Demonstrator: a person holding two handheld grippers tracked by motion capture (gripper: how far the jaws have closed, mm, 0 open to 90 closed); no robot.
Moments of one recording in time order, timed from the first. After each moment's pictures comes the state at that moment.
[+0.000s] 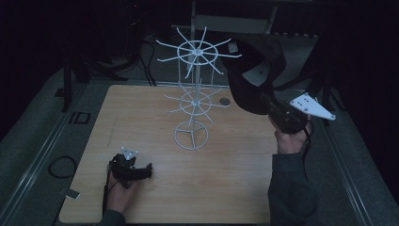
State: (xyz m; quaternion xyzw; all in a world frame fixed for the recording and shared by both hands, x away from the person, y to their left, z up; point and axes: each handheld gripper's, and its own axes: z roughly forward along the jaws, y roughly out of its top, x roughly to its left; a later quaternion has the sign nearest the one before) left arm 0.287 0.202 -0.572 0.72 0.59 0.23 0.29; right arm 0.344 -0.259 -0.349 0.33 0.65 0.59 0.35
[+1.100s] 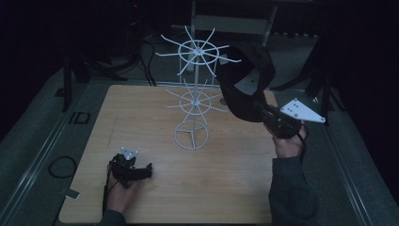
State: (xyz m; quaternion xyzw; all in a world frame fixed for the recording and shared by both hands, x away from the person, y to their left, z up) left arm 0.287 0.202 -0.572 0.72 0.59 0.23 0.29; right arm 0.344 -0.254 -0.368 0.30 0.69 0.56 0.34
